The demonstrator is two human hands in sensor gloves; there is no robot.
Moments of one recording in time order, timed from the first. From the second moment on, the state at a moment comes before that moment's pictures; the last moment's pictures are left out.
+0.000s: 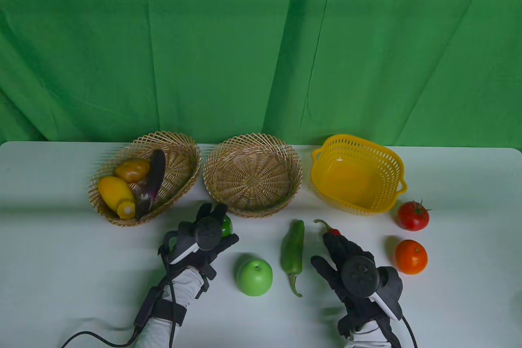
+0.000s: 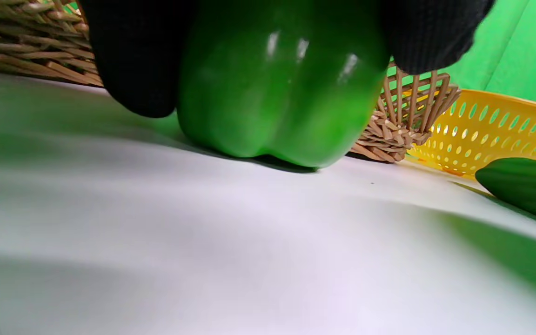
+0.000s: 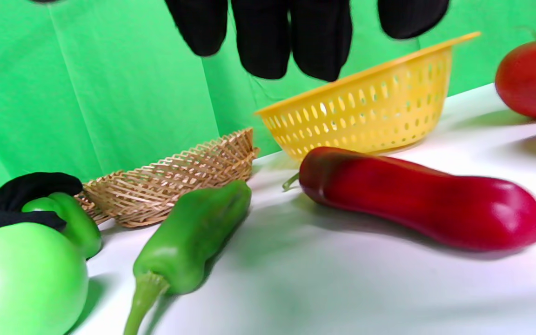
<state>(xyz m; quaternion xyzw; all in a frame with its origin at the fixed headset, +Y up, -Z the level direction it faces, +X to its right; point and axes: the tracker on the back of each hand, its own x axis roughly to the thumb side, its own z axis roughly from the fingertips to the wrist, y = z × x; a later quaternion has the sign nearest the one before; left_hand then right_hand) -0.154 -0.774 -0.381 -0.04 -0.10 0.12 0.99 0.190 -0.699 -0.279 0.05 -0.03 0.98 0.19</state>
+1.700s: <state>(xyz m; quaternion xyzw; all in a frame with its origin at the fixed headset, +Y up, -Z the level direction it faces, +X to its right) -0.152 -0.675 -0.394 0.04 -0.12 0.15 0.98 0.192 -0.697 -0.278 0.07 -0.03 0.97 0.21</state>
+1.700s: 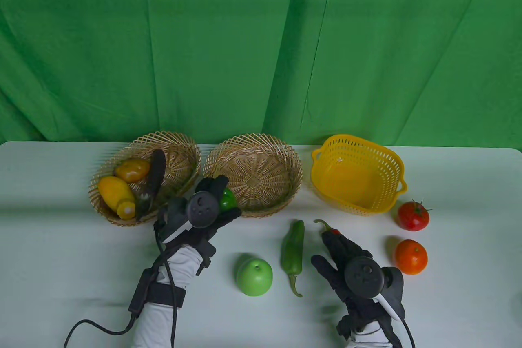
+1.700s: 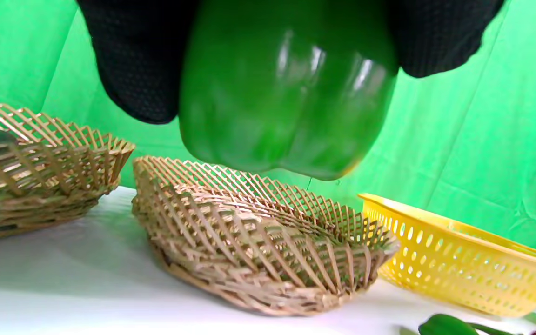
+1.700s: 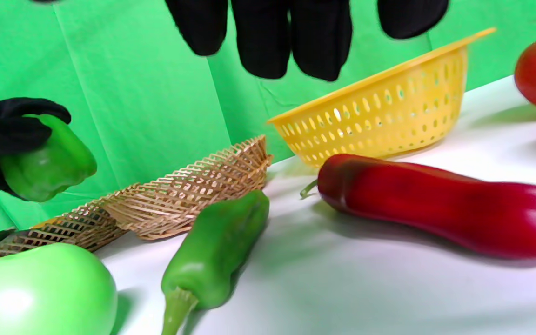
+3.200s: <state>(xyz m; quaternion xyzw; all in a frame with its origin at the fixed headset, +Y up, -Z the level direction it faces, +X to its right) -0.110 -0.693 -0.451 0.00 -0.10 0.07 0.99 0.198 -0.696 -0.280 0.05 -0.03 0.98 0.21</state>
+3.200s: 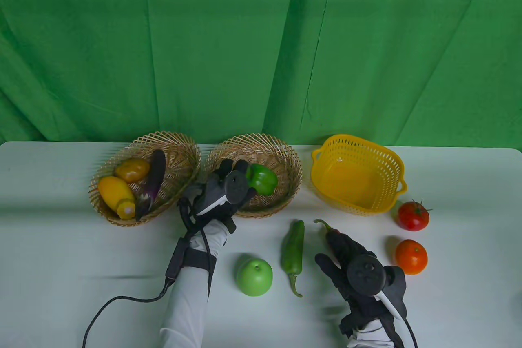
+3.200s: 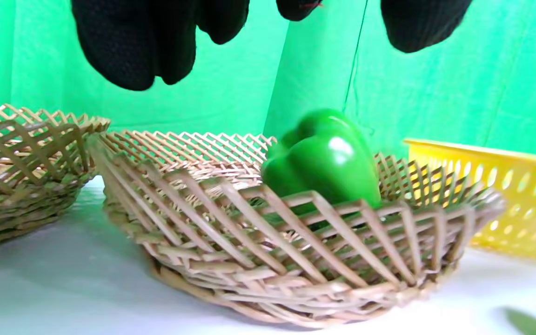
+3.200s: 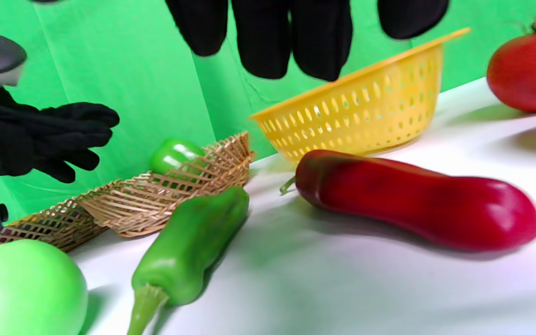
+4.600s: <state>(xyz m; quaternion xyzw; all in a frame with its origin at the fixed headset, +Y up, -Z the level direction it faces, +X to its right) -0.096 -0.759 -0.321 -0.13 -0.34 0.17 0.92 0.193 -0.698 -0.280 0.06 -0.02 0.98 0.21</state>
